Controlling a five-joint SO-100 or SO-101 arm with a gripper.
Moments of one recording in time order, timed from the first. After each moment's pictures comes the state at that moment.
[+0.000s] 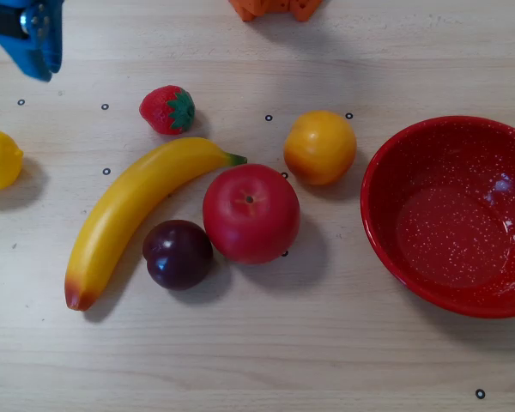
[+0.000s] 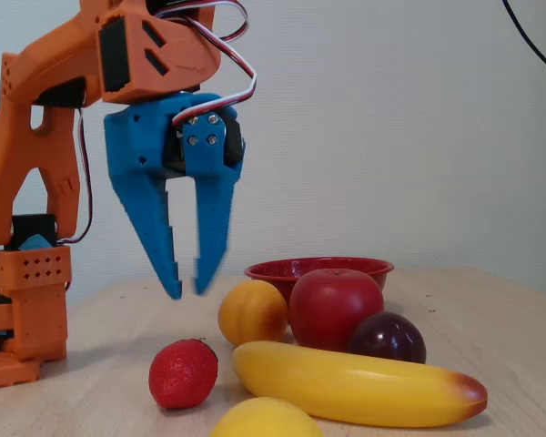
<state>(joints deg) -45.4 67.3 51.9 96.7 39.9</state>
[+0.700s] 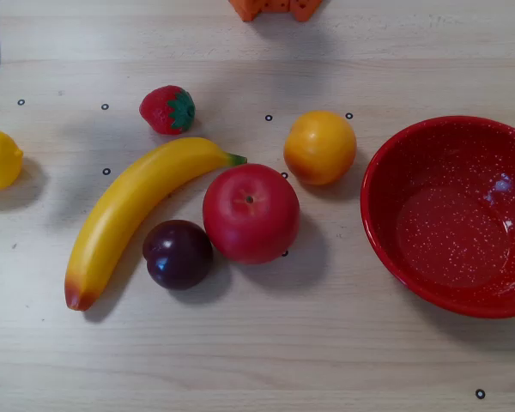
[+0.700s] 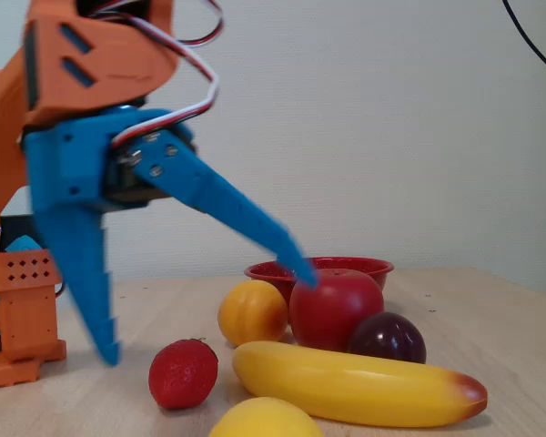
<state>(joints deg) -57.7 43.6 20.9 103.3 58.6</state>
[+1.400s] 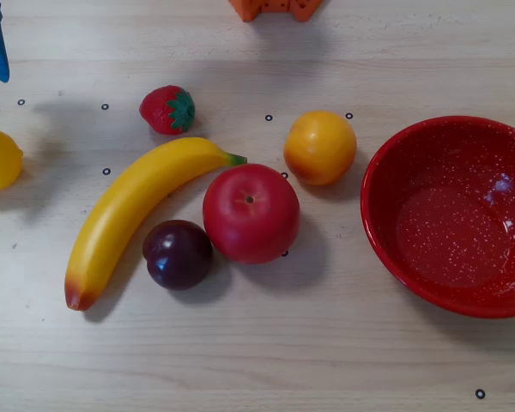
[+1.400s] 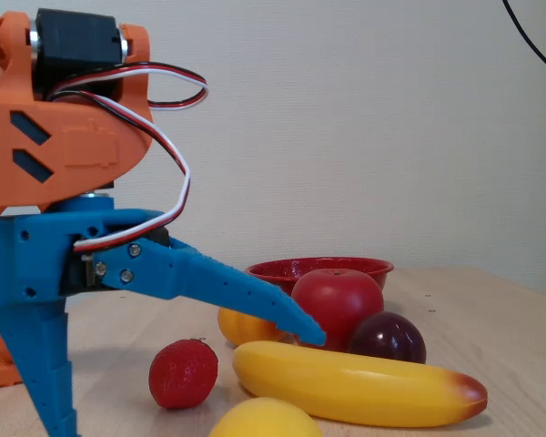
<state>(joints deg) -60.2 33.4 16.4 101.4 62.3</state>
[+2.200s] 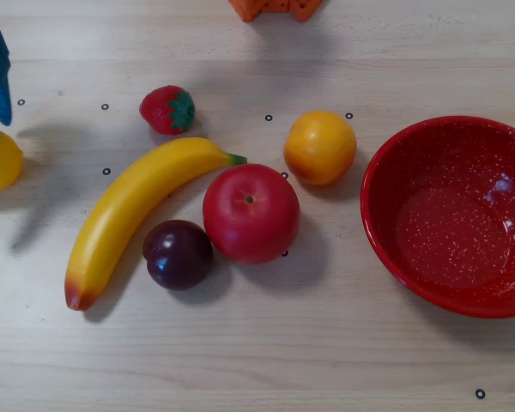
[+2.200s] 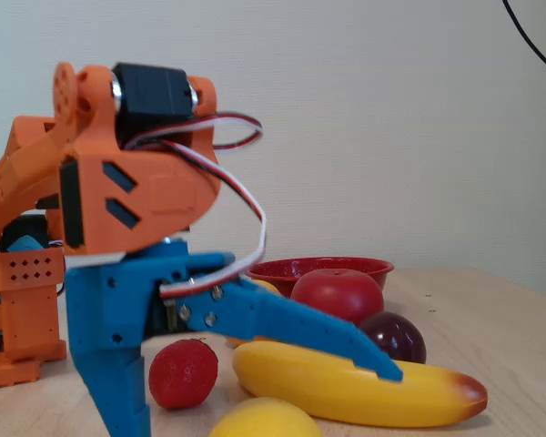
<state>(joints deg) -54.7 25.0 10.4 96.7 56.2</state>
